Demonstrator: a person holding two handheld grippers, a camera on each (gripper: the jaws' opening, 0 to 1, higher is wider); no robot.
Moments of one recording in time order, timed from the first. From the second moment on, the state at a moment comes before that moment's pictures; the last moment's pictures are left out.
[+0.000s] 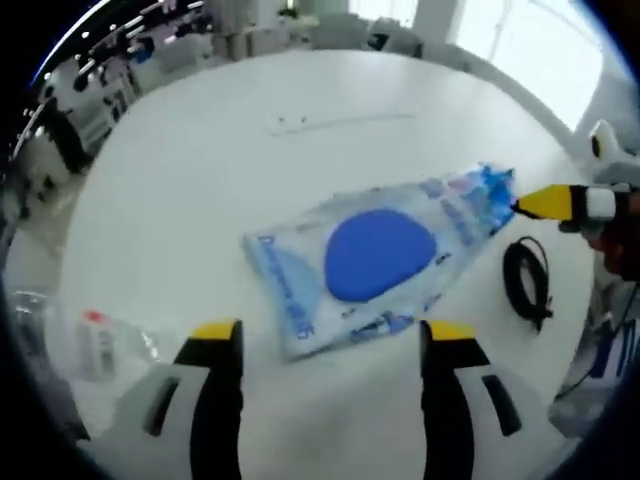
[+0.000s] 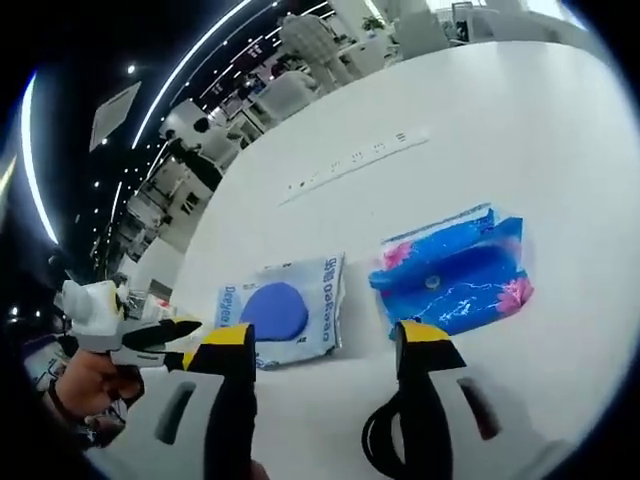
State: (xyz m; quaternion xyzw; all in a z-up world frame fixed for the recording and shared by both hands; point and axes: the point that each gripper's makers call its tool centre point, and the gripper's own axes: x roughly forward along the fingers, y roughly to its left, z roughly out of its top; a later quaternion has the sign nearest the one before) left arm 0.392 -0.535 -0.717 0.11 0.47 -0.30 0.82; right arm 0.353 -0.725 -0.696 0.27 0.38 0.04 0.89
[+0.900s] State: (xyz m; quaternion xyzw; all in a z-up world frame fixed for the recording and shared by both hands) left arm 0.296 -0.549 -0.699 0.09 0.41 -0.36 0.83; right arm 0.266 -0.704 -0.696 0.24 0.36 0.07 0.90
